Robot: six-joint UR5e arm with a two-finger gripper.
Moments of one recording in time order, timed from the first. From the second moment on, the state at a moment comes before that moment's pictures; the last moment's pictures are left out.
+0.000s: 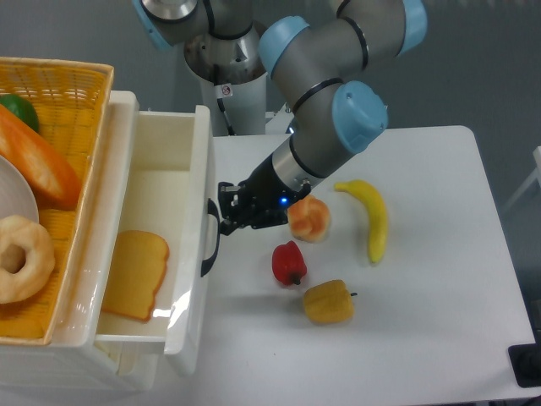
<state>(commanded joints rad) 2.49 -1.85 -1.55 -1.51 0.96 0.60</state>
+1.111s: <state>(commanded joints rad) 2.39 -1.87 -1.55 -1.50 0.96 0.59</state>
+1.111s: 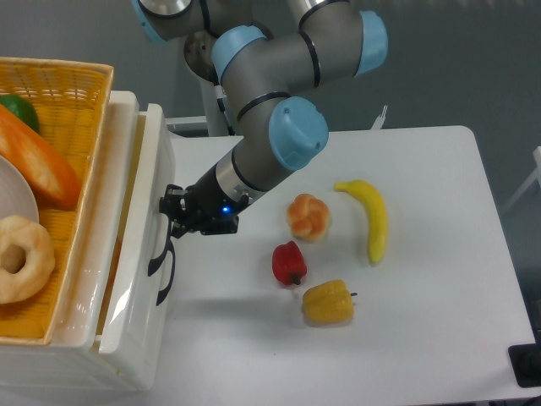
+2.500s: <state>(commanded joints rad) 2.55 -1.88 -1.52 -1.43 1.20 0.57</state>
